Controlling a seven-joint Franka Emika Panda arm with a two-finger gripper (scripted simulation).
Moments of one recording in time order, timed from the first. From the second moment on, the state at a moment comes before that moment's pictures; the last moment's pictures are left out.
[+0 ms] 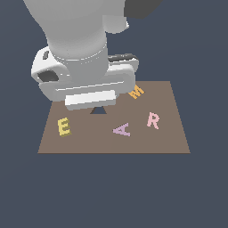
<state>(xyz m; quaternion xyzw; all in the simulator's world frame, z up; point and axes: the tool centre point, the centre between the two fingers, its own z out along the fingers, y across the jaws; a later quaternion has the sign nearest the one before) 0.026 -0.051 0.133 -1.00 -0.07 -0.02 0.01</state>
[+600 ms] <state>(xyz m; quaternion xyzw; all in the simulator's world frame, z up) 0.049 -0.137 0.073 -0.99 -0.14 0.00 0.00</state>
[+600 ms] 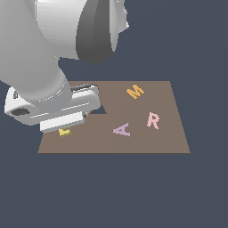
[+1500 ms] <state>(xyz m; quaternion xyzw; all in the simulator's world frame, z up) 0.066 -0.170 0.050 -0.99 -0.17 0.00 0.00</state>
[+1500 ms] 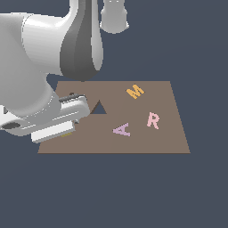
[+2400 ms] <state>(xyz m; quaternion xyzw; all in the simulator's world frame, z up) 0.065 -0.169 0.030 -0.99 -0.17 0.00 0.00</state>
